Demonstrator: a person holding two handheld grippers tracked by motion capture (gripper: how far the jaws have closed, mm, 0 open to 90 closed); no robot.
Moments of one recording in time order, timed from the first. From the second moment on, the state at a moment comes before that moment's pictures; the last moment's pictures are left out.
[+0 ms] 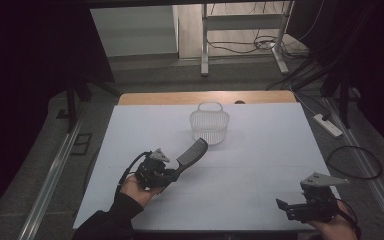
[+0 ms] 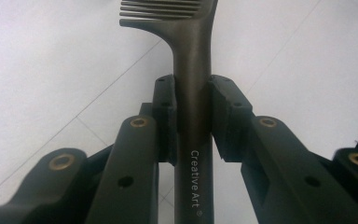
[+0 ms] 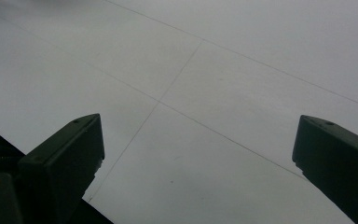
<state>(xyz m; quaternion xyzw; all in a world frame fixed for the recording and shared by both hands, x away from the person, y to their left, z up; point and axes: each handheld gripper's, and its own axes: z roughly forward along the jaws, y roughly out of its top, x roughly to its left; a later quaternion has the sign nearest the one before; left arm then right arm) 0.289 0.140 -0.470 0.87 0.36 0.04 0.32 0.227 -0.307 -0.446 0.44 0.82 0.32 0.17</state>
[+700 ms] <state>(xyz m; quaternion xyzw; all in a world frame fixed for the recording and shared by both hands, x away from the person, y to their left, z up) 0.281 0.143 -0.458 0.85 0.35 0.05 0.39 0.225 -0.306 -0.444 0.43 0.82 0.33 0.17</state>
